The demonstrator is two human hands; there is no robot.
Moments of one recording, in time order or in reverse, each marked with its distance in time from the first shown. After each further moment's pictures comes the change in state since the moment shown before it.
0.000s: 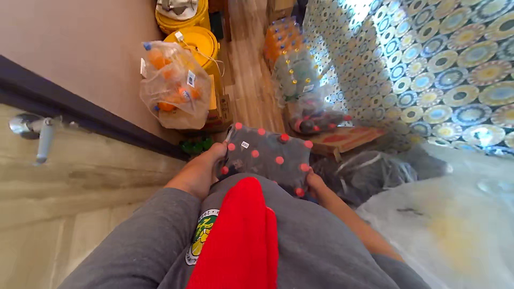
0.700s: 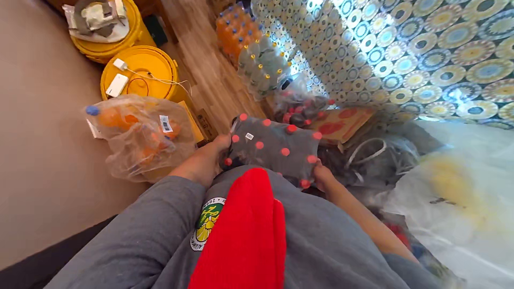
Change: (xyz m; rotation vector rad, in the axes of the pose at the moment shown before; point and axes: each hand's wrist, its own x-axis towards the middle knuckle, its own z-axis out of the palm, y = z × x) left_hand 0.160 0.154 -0.104 0.420 -0.301 0.226; right_hand -0.006 -0.127 0.043 0.265 0.245 0.227
